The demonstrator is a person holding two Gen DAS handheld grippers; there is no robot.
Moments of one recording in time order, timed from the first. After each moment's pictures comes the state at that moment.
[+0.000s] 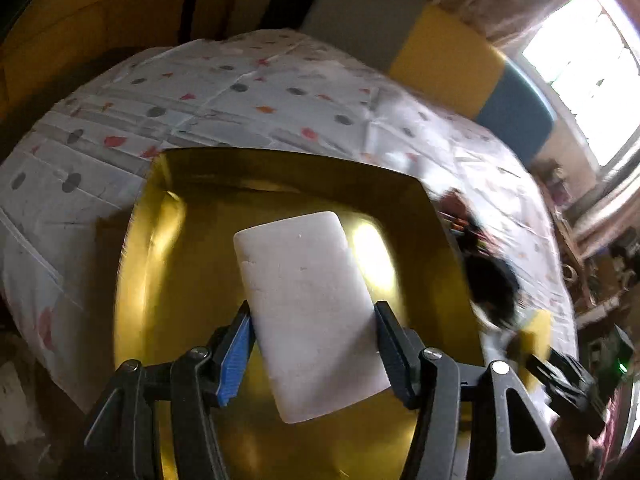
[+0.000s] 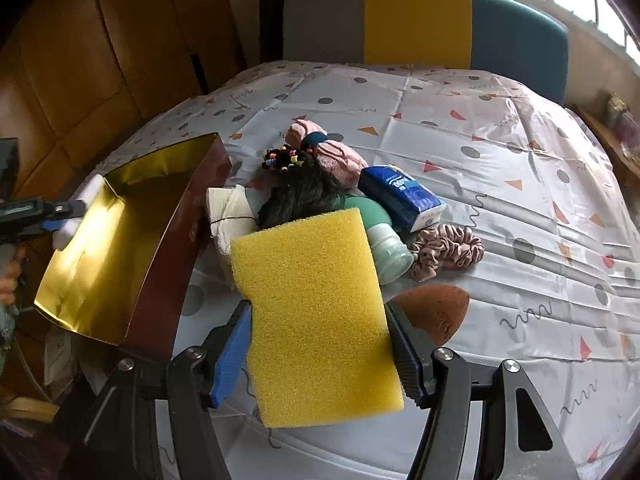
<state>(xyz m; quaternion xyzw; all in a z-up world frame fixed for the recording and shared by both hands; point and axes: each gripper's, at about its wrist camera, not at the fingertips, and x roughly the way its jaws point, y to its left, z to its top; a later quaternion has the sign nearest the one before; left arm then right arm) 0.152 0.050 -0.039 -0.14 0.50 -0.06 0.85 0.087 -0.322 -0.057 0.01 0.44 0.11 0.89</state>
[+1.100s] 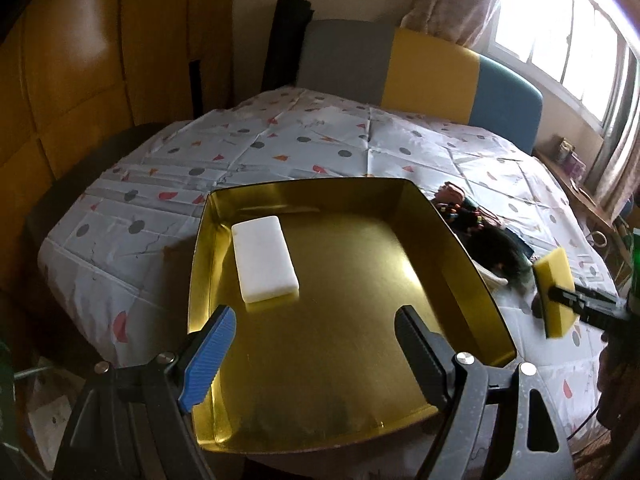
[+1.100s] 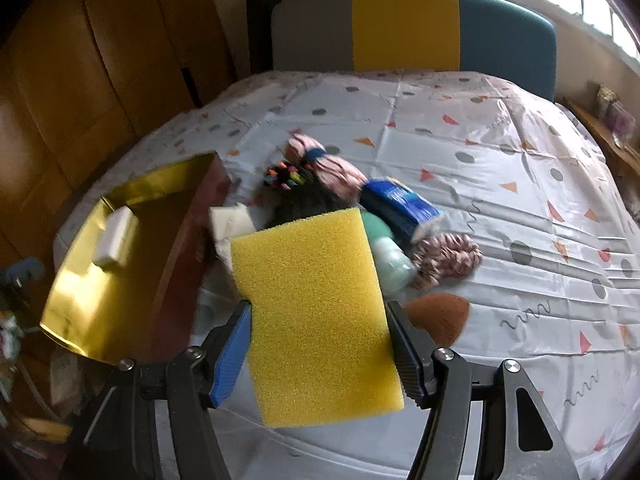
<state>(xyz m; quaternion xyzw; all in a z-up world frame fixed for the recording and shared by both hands) 0.060 0.037 -0.001 -0.03 0.41 -0.04 0.91 0.087 -0.314 -0.040 0.03 0.43 0.10 0.90</state>
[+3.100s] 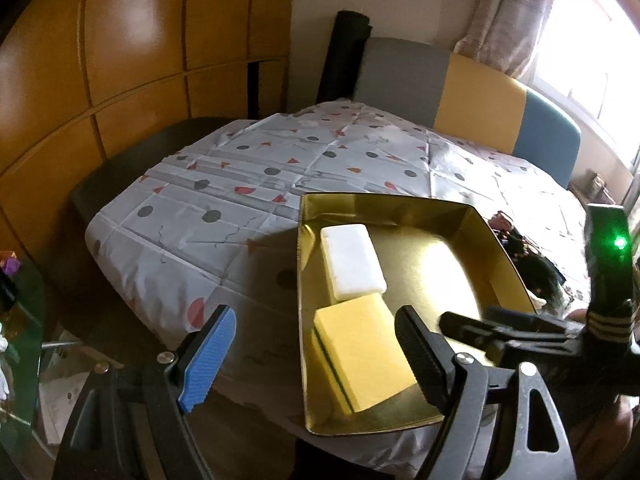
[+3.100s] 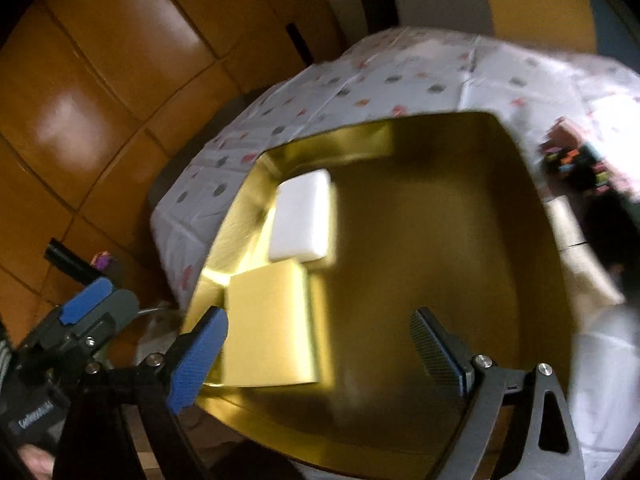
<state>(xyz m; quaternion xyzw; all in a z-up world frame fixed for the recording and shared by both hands) 0.039 0.106 0.004 -0.06 0.39 0.04 0.92 0.103 -0.083 -0.052 0.08 0.48 0.25 0.84</state>
